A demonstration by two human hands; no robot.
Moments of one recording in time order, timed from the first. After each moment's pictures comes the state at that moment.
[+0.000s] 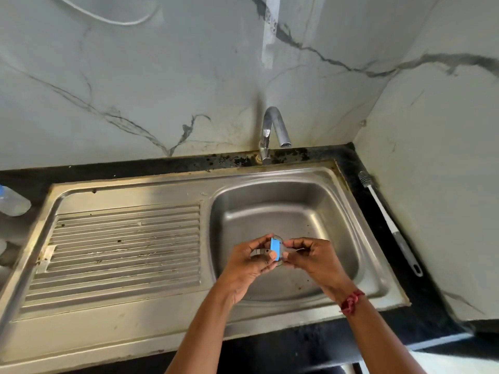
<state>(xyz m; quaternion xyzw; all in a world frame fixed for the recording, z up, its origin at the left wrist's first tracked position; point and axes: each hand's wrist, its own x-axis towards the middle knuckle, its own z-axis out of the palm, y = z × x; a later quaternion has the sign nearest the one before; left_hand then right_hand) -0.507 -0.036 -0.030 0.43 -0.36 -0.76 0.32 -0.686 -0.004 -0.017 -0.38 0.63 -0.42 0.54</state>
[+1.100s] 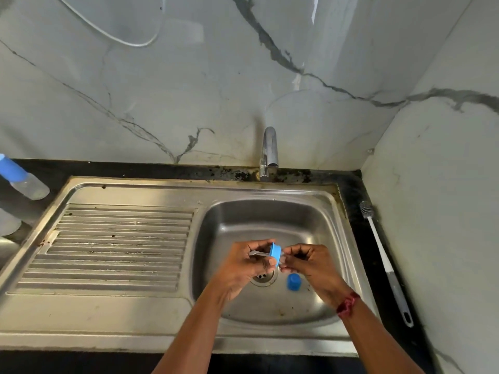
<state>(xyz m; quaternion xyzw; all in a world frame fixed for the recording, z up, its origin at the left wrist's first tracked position) -0.568 -0.052 -0.013 0.49 -0.43 -0.68 0.35 -0.754 -0.037 0.002 -0.43 0.54 -0.40 0.59</state>
